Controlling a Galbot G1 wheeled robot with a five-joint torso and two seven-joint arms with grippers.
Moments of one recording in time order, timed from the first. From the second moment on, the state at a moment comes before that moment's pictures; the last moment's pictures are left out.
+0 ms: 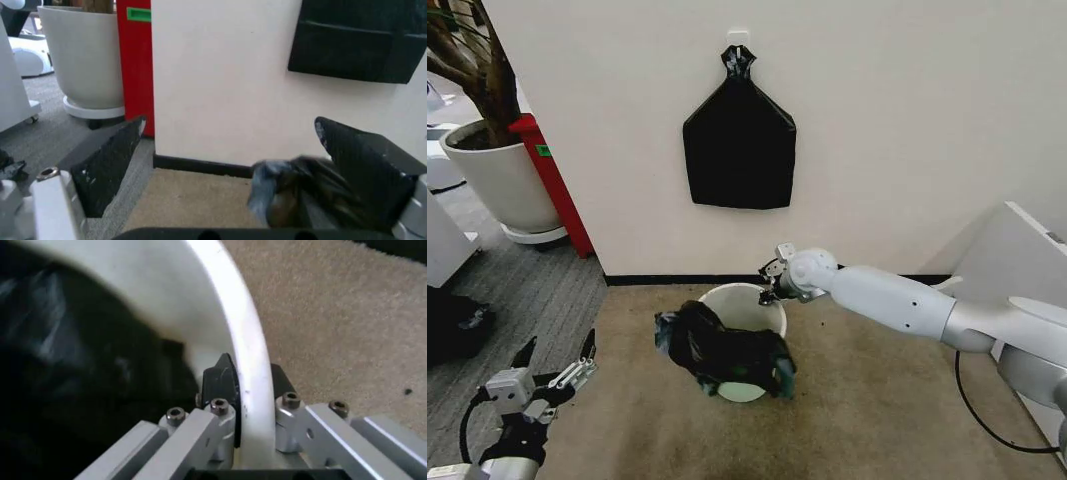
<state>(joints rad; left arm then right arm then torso) 2.03 -1.28 -0.85 -2.40 -0.51 -0.12 -0.08 0.00 1.07 -0.87 1.31 1.70 -0.74 0.45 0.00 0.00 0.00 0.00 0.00</state>
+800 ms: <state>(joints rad) 1.95 -1.26 -0.77 -2.36 -0.48 -0.11 -0.09 -0.33 0.91 -0.37 1.84 2.03 -0.44 1.25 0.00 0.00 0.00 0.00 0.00</state>
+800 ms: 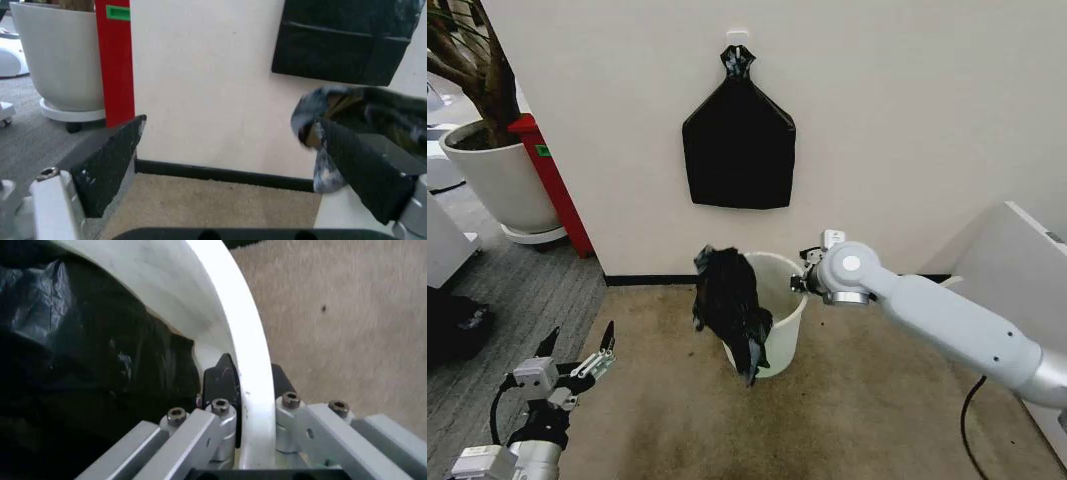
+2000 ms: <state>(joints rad) 1.93 -1.28 -0.72 -2.35 -0.41 -0.11 -0.10 -0.74 1.11 -0.33 1.82 1.50 -0.32 1.23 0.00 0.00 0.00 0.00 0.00</state>
